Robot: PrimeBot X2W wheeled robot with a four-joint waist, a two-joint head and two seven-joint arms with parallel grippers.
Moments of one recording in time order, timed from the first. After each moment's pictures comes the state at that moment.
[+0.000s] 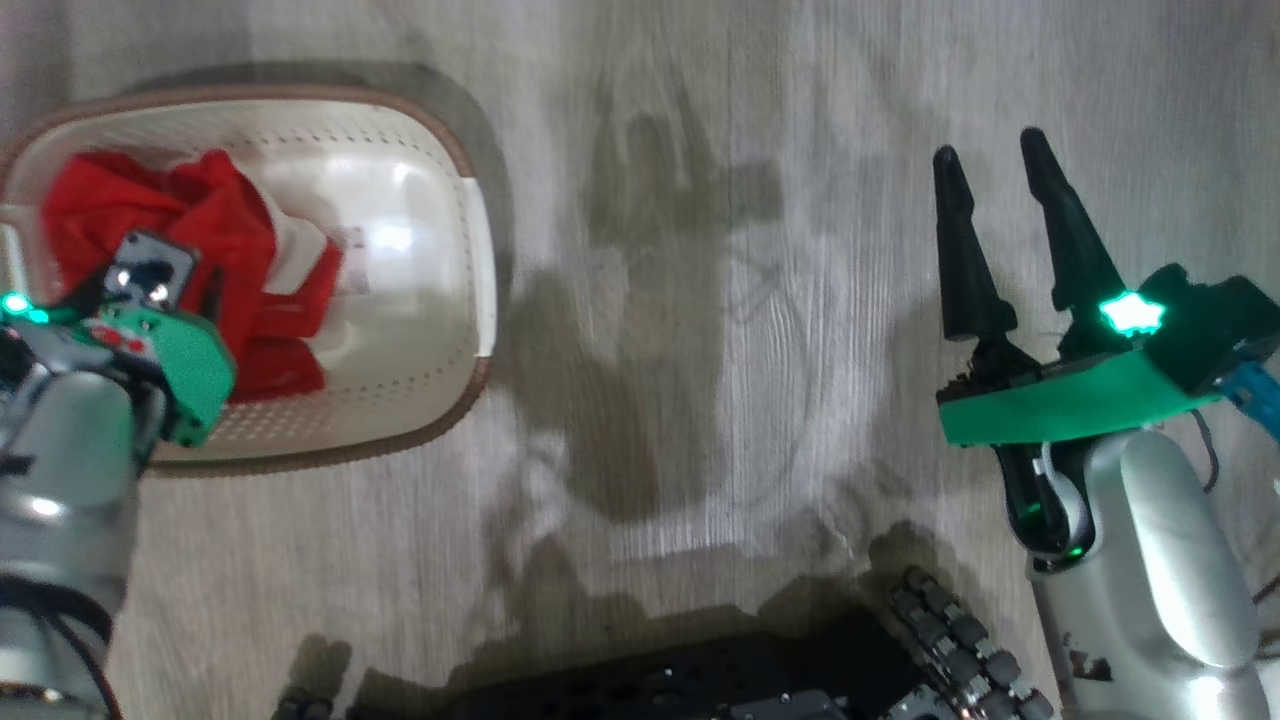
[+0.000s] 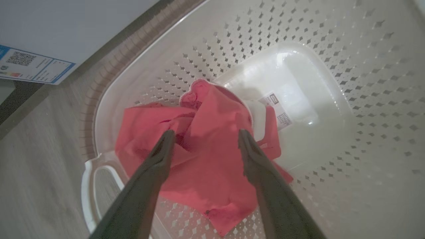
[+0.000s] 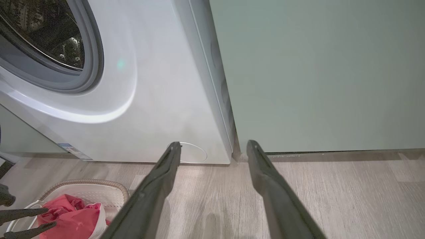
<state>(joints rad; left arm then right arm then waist) -0.84 0.32 -0.23 1.15 0.16 -0.08 -0.26 -0.33 -0.05 0.08 0.08 0.31 0.13 -0.25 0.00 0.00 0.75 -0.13</state>
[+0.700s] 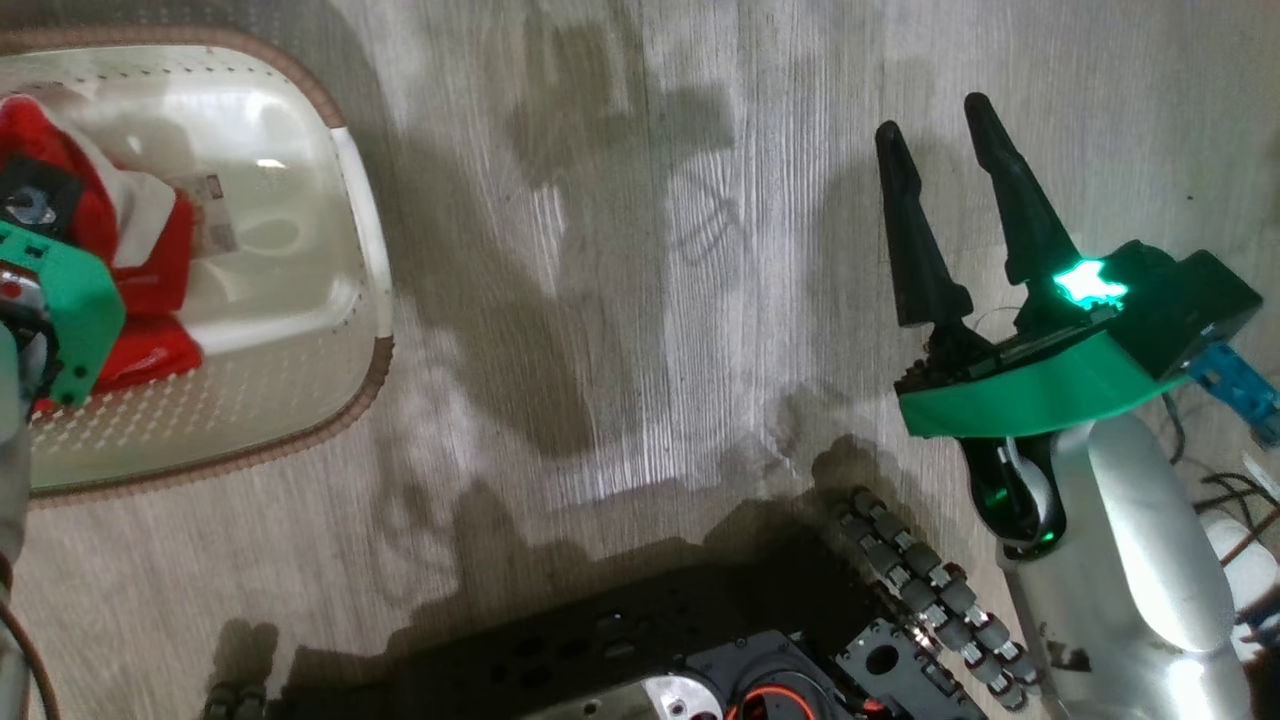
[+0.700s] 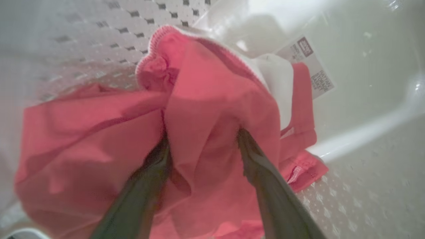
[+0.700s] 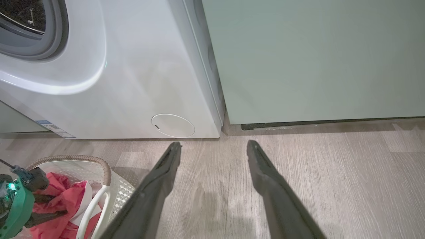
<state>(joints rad) -1.01 0.41 -0.29 1.28 0.21 -0.05 -0.07 -0.38 -0.05 0.17 0.05 0.34 0.13 -0.25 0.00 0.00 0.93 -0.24</state>
